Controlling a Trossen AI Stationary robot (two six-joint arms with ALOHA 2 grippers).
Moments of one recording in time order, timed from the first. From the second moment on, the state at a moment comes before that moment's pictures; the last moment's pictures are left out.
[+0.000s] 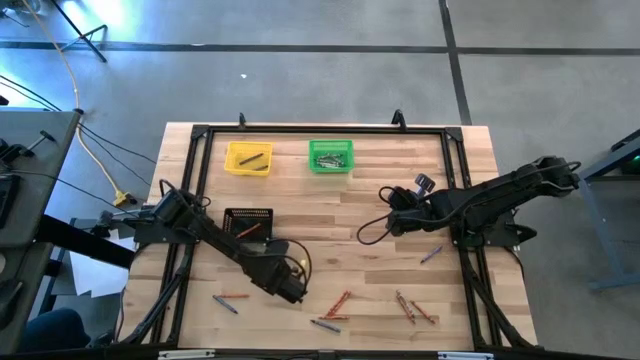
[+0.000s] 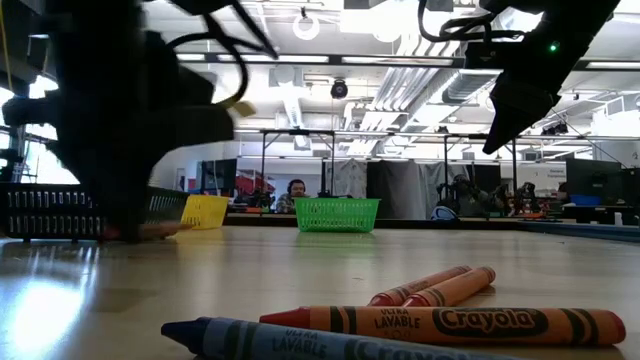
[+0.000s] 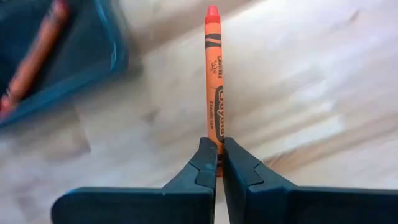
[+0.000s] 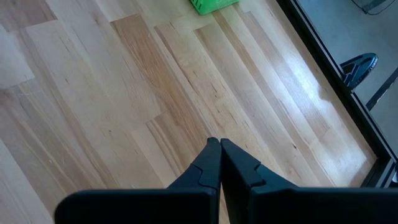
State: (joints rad) left arm -0.51 2.00 1.34 -1.06 -0.32 -1.68; right arm 0.23 1.26 0.82 -0.90 0.68 0.65
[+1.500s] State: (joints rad) left arm -0.48 1.73 1.05 -1.37 -0.35 -1.68; right arm 0.23 1.26 0.82 -0.91 0.59 0.72
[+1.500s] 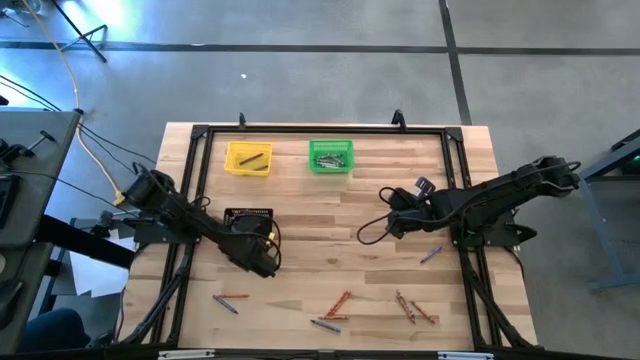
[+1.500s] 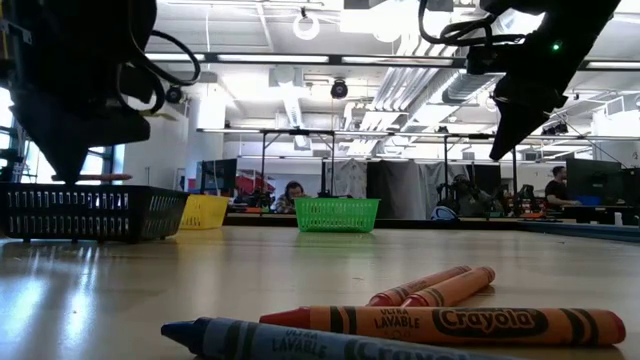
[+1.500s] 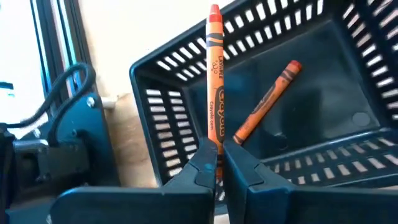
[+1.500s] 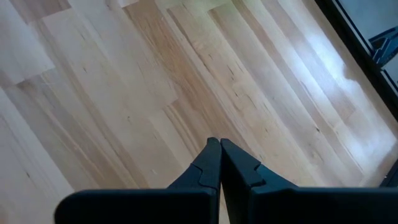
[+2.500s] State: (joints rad) left arm -0.49 1.73 1.25 -1.33 -0.51 -1.39; right arm 0.23 1.26 0.82 -0.91 0.59 0.74
